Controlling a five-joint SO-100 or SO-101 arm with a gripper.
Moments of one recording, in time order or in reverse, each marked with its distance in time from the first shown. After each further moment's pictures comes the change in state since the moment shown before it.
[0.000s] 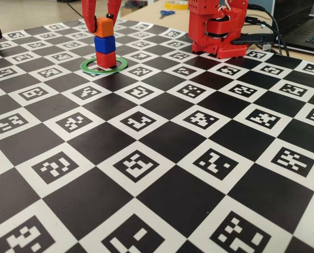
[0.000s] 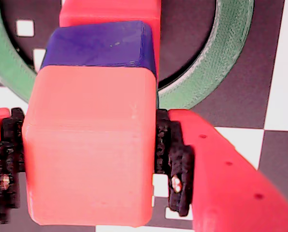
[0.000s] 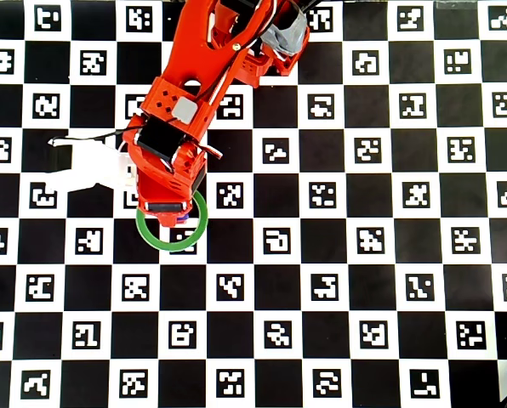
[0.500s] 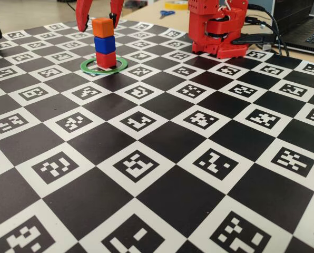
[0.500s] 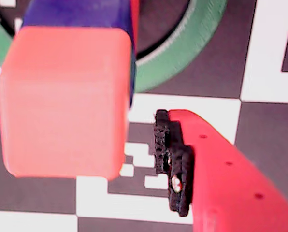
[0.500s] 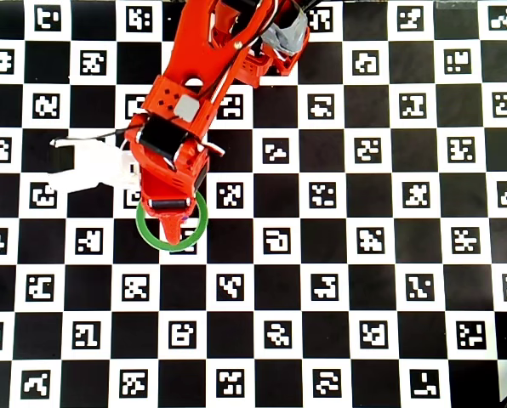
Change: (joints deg) arm -0.4 3.7 0.4 4.0 0.2
